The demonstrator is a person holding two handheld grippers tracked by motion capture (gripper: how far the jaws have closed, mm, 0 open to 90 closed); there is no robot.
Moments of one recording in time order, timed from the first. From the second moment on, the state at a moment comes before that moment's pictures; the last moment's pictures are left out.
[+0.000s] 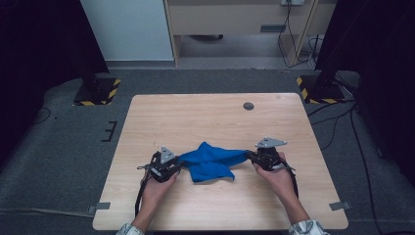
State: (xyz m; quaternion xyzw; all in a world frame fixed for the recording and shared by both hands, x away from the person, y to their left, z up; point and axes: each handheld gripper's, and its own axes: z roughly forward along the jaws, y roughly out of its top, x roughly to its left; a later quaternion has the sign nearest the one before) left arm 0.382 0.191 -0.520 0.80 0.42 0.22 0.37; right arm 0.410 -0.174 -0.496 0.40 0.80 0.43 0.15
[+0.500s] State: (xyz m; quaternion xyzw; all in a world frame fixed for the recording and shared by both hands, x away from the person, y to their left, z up) left arm 0.386 0.195 -0.527 0.81 0.42 0.22 0.36; right arm 0.412 -0.181 -0.494 0.41 0.79 0.43 0.15
